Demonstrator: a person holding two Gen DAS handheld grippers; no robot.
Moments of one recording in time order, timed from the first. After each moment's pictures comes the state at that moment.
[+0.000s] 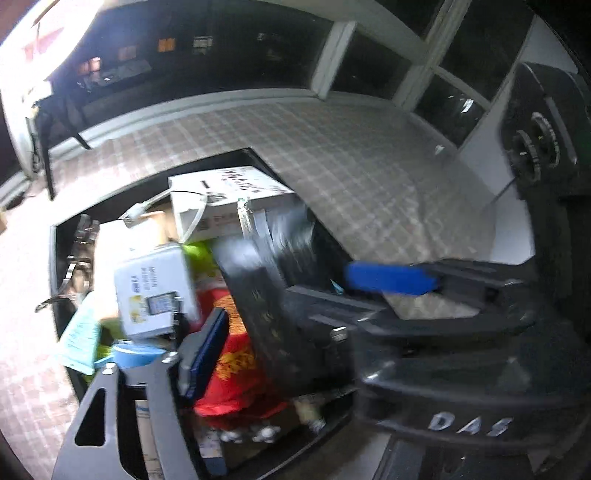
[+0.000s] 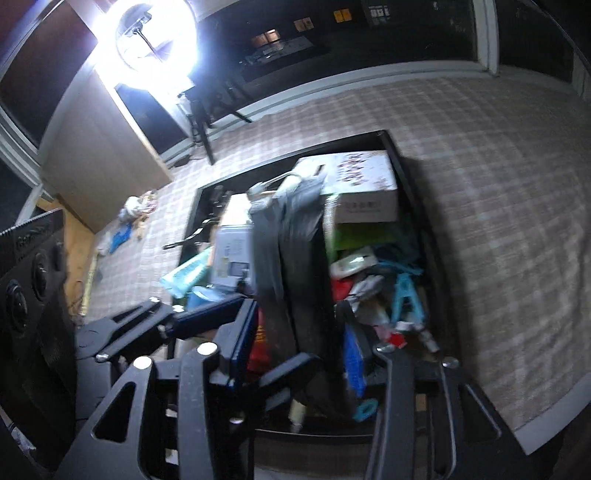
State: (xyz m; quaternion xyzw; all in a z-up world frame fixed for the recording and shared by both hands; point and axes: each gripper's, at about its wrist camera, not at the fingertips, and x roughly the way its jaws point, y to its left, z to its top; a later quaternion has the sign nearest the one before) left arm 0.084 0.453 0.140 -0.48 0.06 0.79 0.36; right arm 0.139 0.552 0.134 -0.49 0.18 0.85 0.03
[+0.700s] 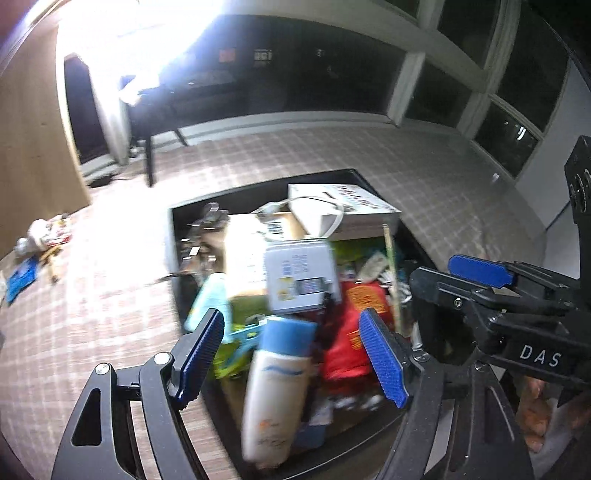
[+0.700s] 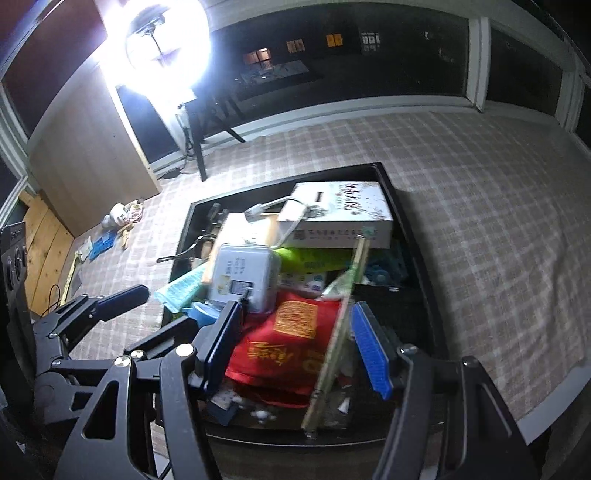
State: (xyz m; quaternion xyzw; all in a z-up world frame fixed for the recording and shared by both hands) left arm 0.074 0.354 0.158 -0.46 0.06 0.85 0.25; right arm 0.136 0.510 0.153 -0.46 0.14 0.88 0.05
